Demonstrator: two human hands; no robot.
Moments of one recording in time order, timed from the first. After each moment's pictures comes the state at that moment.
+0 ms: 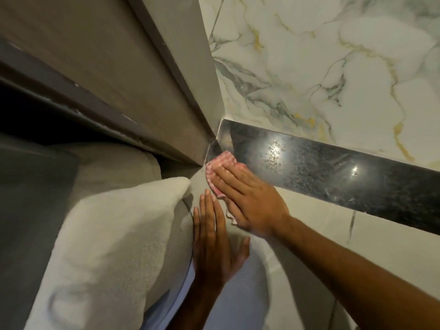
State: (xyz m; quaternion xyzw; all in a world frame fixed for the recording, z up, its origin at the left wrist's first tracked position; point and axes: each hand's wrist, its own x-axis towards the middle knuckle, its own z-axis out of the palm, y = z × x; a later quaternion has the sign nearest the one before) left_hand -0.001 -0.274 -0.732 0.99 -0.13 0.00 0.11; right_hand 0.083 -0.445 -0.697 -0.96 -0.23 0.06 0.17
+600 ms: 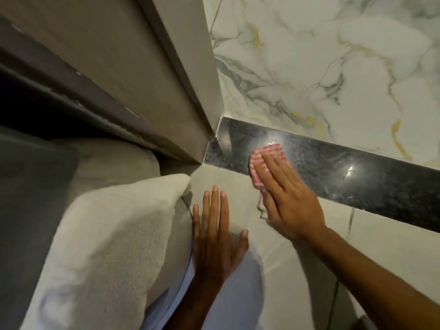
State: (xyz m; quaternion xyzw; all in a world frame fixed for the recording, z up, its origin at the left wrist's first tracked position) left_hand 0.008 -0.277 -0.714 0.99 -0.14 -0.05 0.08; right_hand 0.050 -0.492 -0.692 -0.98 -0.06 0.03 0.17
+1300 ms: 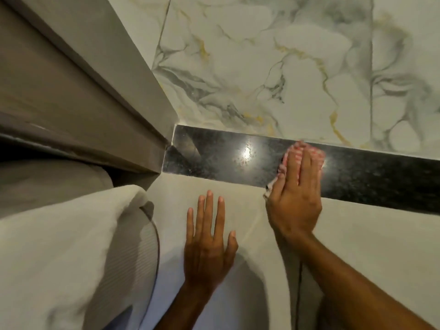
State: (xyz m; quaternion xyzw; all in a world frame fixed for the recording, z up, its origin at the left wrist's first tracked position) left_hand -0.007 -0.321 -0.723 0.96 -0.24 -0.03 0.11; right_hand 0.017 -0.530 -0.694 -0.92 0.35 -0.06 0.15
